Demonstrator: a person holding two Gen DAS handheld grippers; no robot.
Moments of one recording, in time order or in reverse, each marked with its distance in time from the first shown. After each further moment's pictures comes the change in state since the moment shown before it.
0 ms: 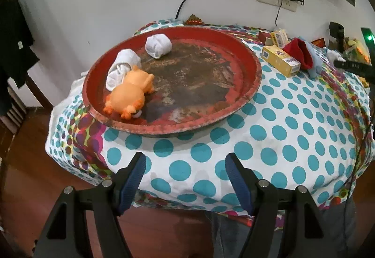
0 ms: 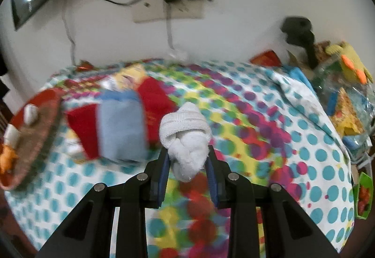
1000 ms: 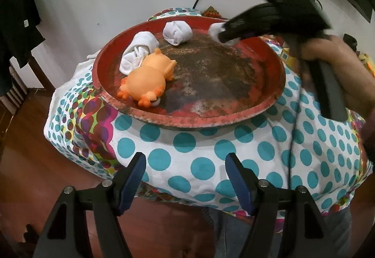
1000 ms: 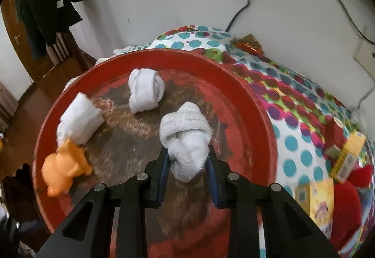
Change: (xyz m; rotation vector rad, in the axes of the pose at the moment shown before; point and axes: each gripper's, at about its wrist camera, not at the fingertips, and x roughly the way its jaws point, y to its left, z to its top) left arm 0.013 0.029 0.000 -0.085 0.041 -0.003; right arm 0.101 0.336 0.036 -0.447 0.184 0.333
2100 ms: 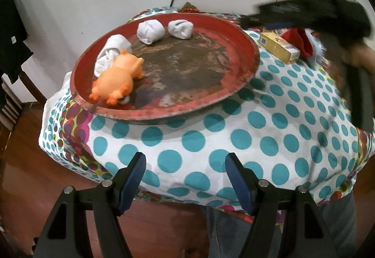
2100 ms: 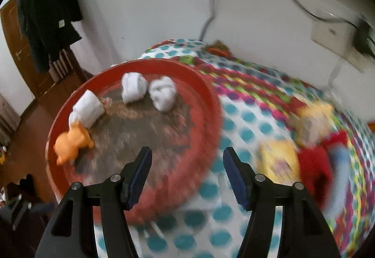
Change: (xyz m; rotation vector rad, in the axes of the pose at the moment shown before) left arm 0.007 -0.037 -0.012 0.106 0.016 -0.015; right arm -0.093 -0.070 -0.091 0.096 -0.121 0.007
